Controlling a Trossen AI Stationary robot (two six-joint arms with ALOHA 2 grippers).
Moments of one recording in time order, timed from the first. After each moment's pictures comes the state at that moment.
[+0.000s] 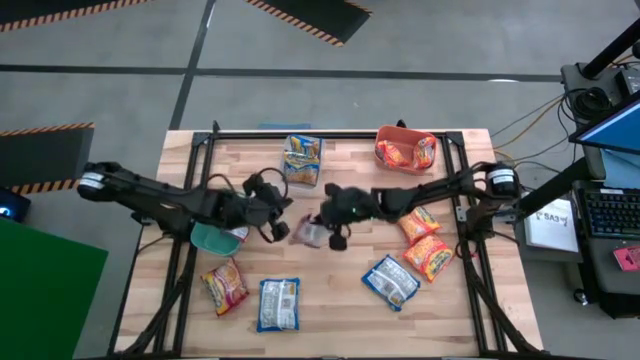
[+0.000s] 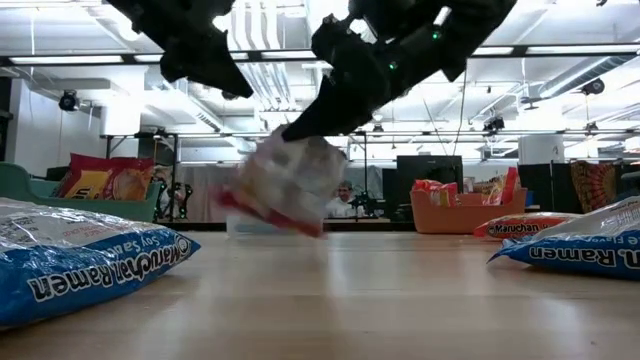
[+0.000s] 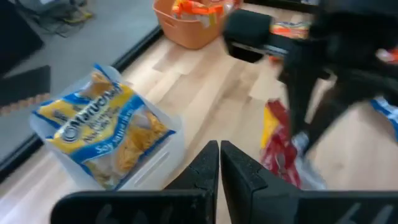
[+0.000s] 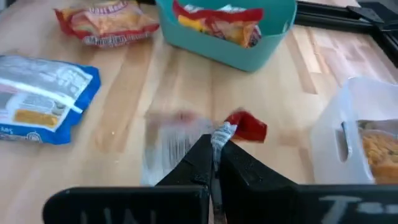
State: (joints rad) left arm -0.19 1.22 0.85 -0.33 -0.64 -0.38; right arm 0.01 1.77 1.06 0.21 -0.03 -0.12
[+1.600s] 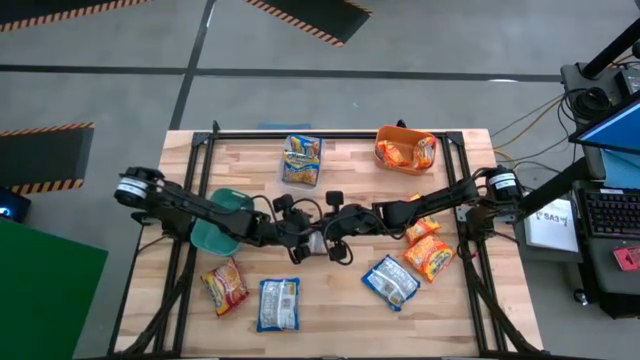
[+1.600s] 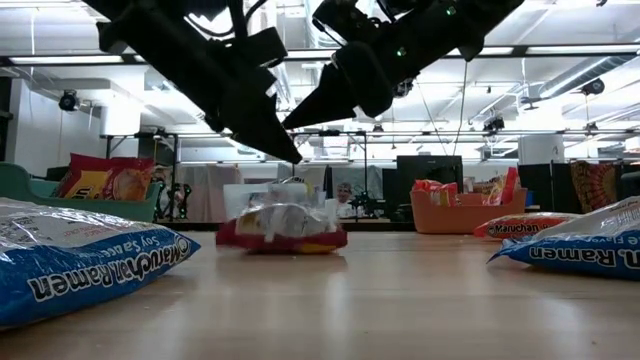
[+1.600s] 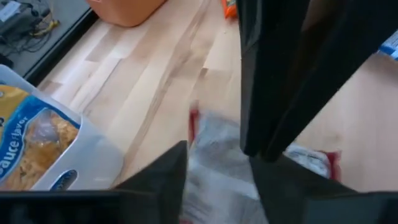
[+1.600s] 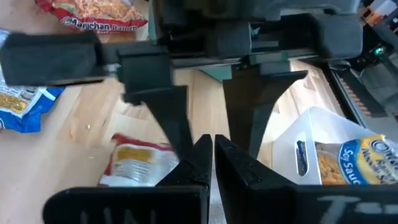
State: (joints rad) left arm -0.21 1.60 0.85 0.01 -0.57 -0.23; right arm 0.12 1.76 1.06 0.21 0.22 -0.28
